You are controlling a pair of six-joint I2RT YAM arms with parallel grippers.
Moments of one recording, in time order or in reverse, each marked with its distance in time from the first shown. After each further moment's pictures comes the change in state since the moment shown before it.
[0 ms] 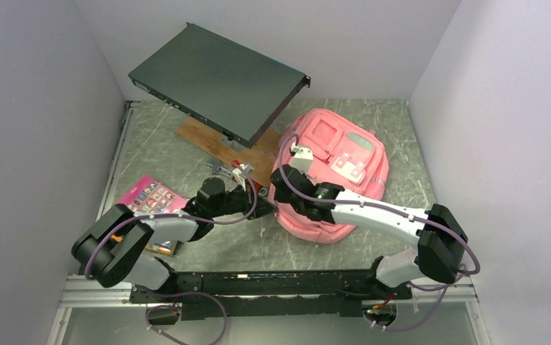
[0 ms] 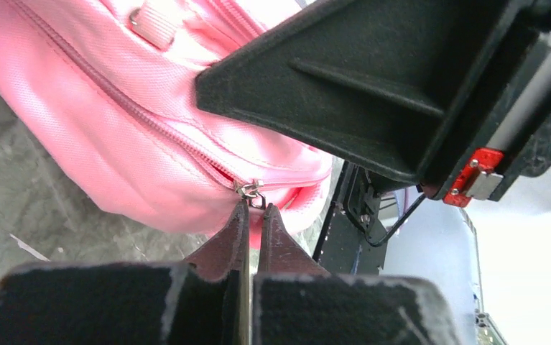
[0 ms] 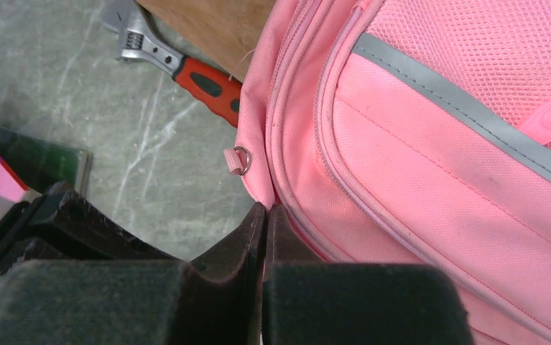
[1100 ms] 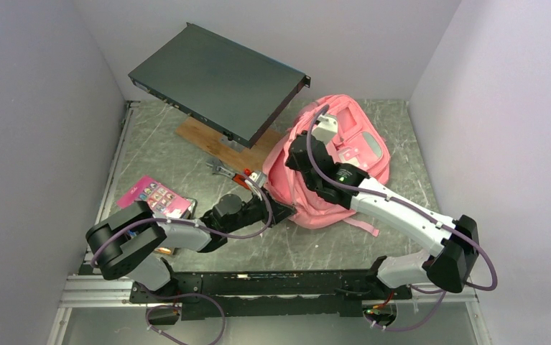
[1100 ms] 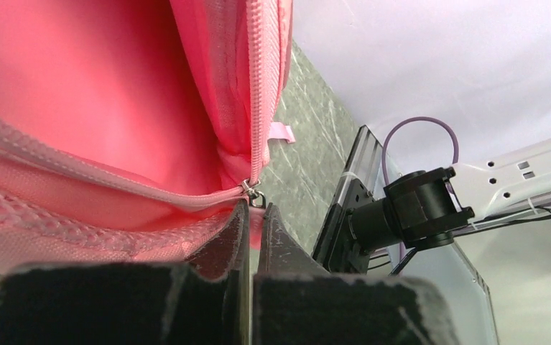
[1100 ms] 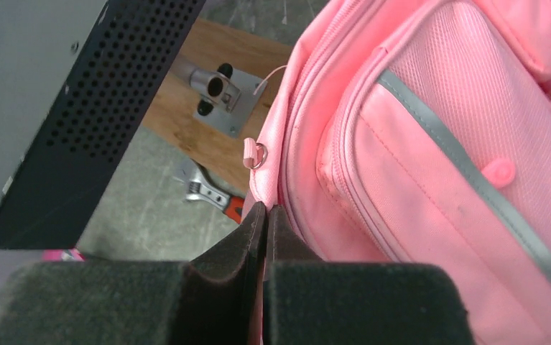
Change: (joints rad) left arm -0.272 0.069 0.013 0.212 -0.399 -0.047; right arm -0.118 -0.085 0.190 -0.010 0.137 -0.016
